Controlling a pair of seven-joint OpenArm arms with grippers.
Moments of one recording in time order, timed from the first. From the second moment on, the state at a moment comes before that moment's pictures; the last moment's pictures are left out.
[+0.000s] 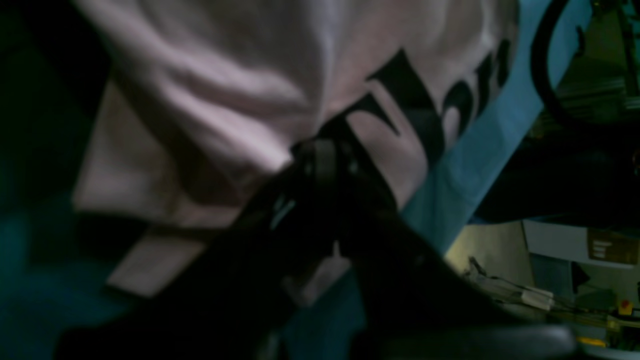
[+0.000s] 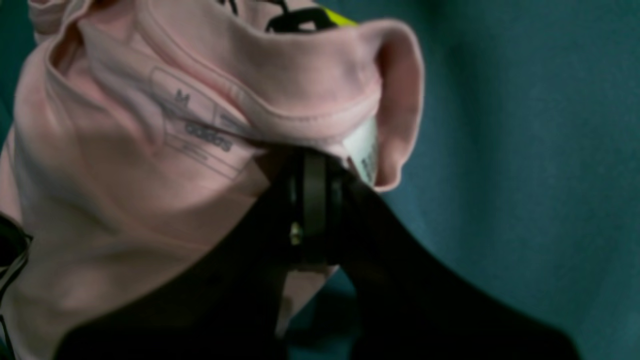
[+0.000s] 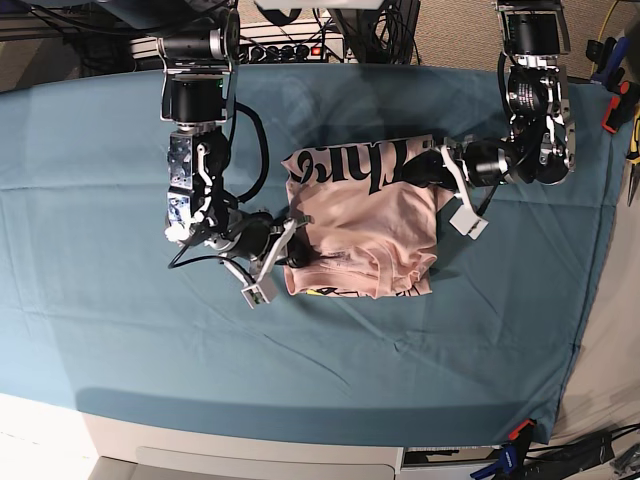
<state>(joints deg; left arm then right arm) 2.8 -9.9 -9.4 87.3 -55.9 -35.5 73.6 15.2 0.7 5.0 71.1 15.1 36.2 -49.2</state>
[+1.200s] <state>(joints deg) 35.5 -22.5 -60.1 95.0 -71.2 -36.6 80.2 -27.9 19.6 41.9 111.9 35.3 30.7 -70.5</state>
